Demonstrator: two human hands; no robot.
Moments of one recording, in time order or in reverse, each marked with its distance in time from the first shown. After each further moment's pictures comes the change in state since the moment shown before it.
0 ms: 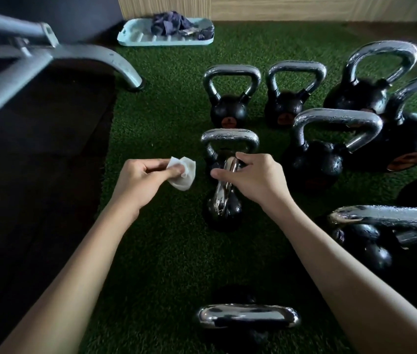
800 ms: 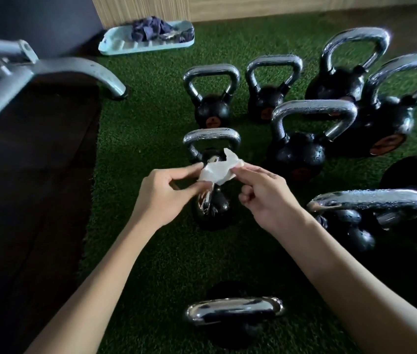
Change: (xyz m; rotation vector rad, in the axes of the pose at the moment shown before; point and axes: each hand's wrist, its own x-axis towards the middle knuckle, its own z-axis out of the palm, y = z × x) left_hand -0.036 0.029 0.052 0.333 -0.152 0.228; right_hand -0.022 0.032 -0.015 1.111 -0.088 0.403
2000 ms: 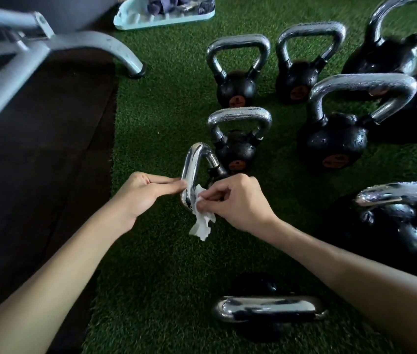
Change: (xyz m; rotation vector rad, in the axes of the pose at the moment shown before) left_hand -0.004 -0.063 -0.051 -0.414 -0.172 -0.449; right_hand 0.006 0.069 0.040 -0.950 -0.387 -0.568
